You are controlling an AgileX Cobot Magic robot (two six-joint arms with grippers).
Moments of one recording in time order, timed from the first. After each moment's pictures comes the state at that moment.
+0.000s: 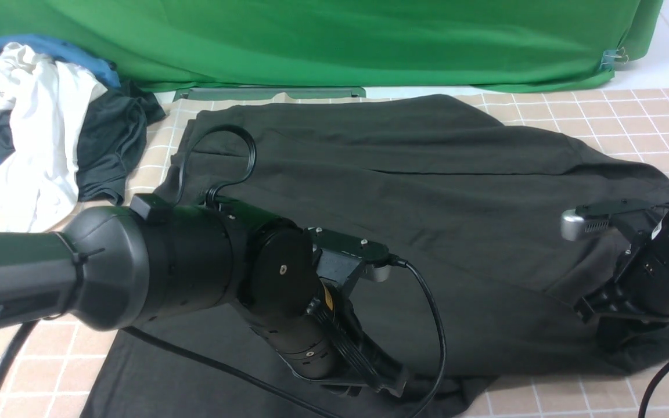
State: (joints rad) right arm 0.08 1.72 -0.94 0.17 0.85 -0.24; left arm -0.78 1.70 -0.96 -0.31 0.64 -0.02
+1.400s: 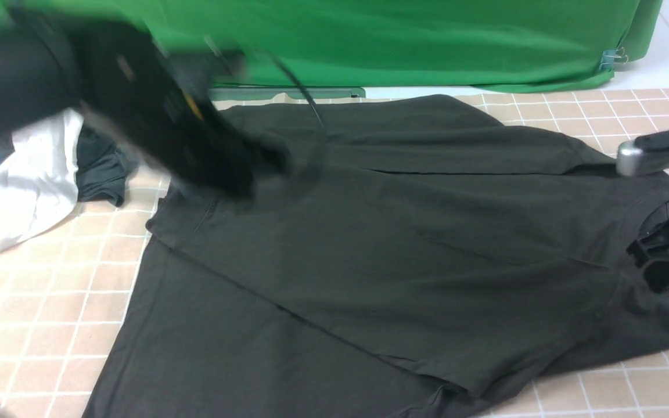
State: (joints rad) right arm 0.03 1.50 -1.03 0.07 0.96 -0.18; left arm -0.32 1.64 -1.35 -0.11 0.79 -0.11
